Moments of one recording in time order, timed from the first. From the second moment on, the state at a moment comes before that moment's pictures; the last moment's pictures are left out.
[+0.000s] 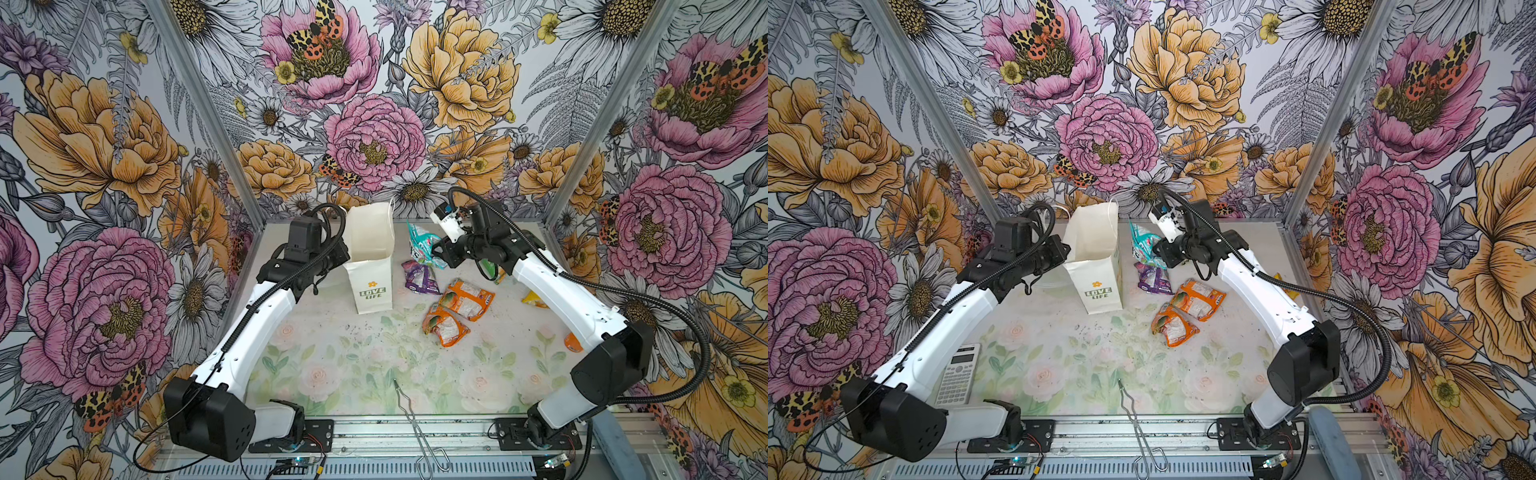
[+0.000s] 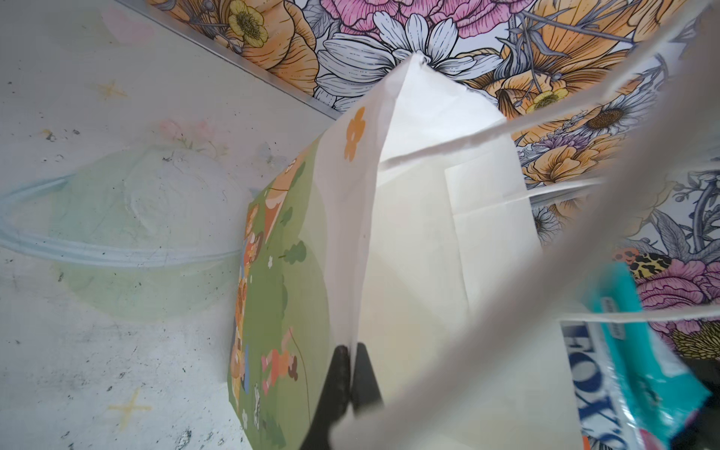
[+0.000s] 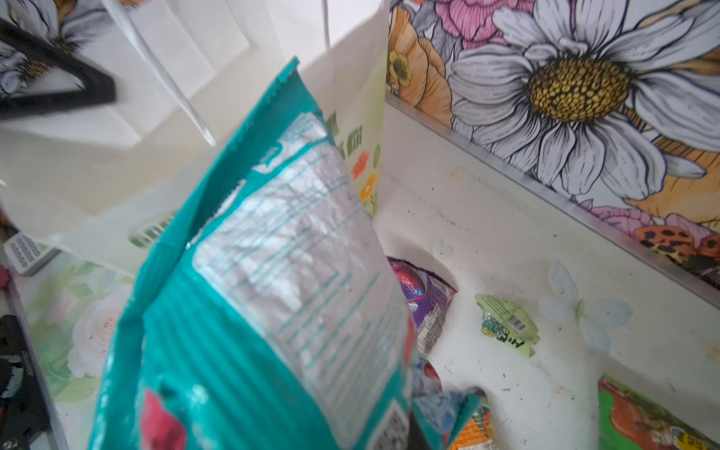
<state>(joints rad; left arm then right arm) -0.29 1.30 1.26 -0.54 0.10 -0.68 0.44 1.59 1.63 -0.70 -0.35 -0.15</state>
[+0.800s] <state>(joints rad) -0.38 1.33 1.26 -0.52 -0.09 -0.76 0.67 1.80 2.05 -0.56 -0.27 0.30</state>
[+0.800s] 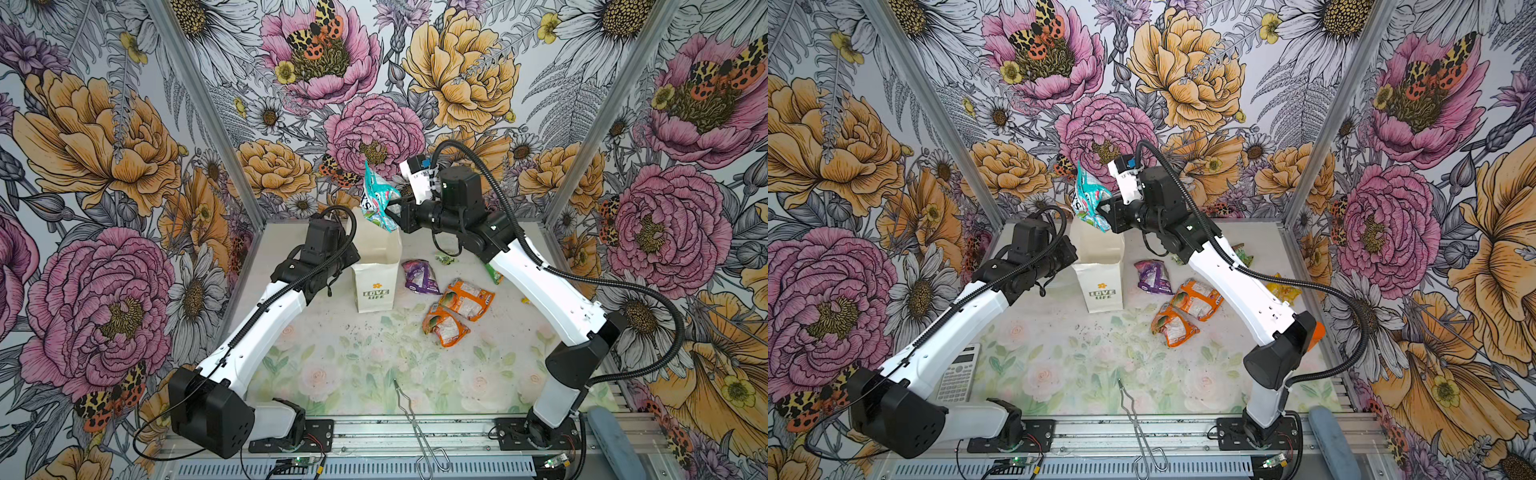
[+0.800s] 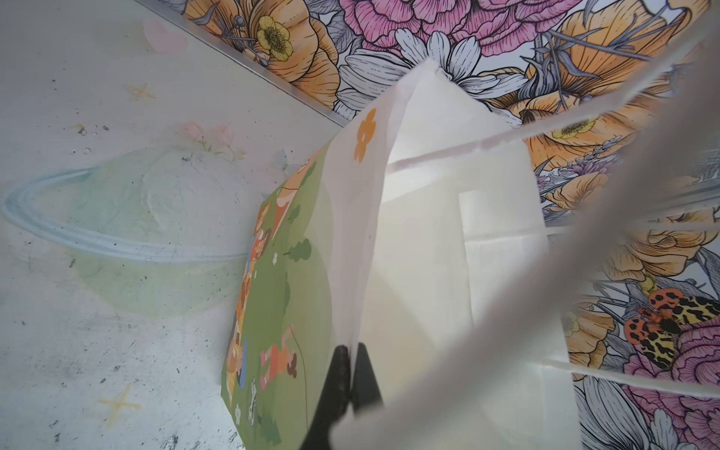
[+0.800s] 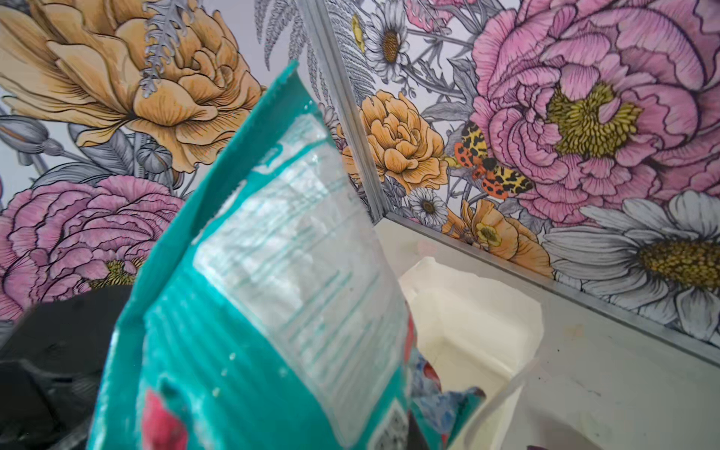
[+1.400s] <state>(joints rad) -0.39 1.35 1.26 -0.47 -0.09 -0.77 0.68 1.89 2.00 -0.55 -0.14 0.41</state>
